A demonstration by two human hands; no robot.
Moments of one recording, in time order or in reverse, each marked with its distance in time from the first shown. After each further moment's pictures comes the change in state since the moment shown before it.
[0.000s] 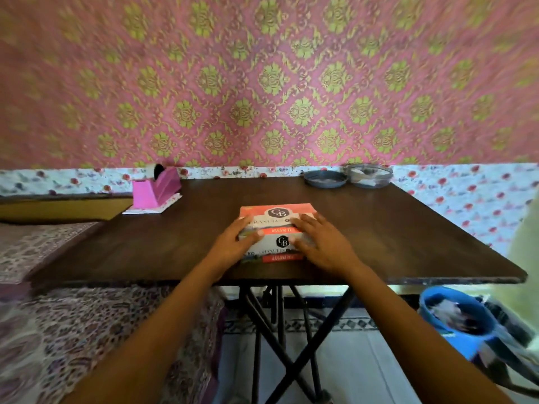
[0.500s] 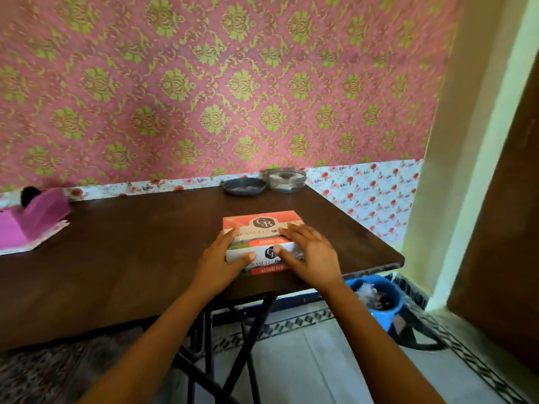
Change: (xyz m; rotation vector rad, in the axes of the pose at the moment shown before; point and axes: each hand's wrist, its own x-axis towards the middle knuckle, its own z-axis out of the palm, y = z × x) left_hand 0.027 0.035 0.136 0.212 -0.090 0.245; right_hand -0.065 0.109 -0.045 -0.090 0.267 0.209
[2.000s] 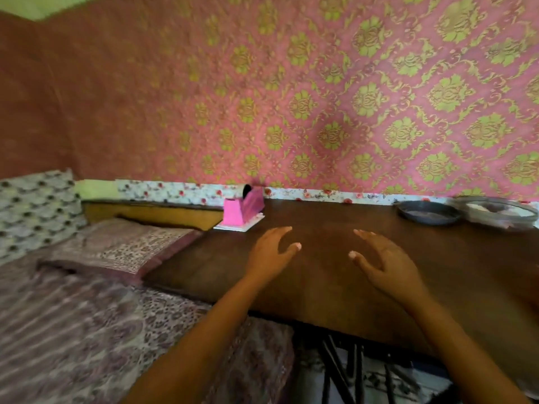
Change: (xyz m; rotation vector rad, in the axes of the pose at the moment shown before) left_hand -0.031 -0.086 -0.190 0.308 0.344 -0.258; right_hand 0.074 -0.174 0.060 0.276 -0.260 -0.183
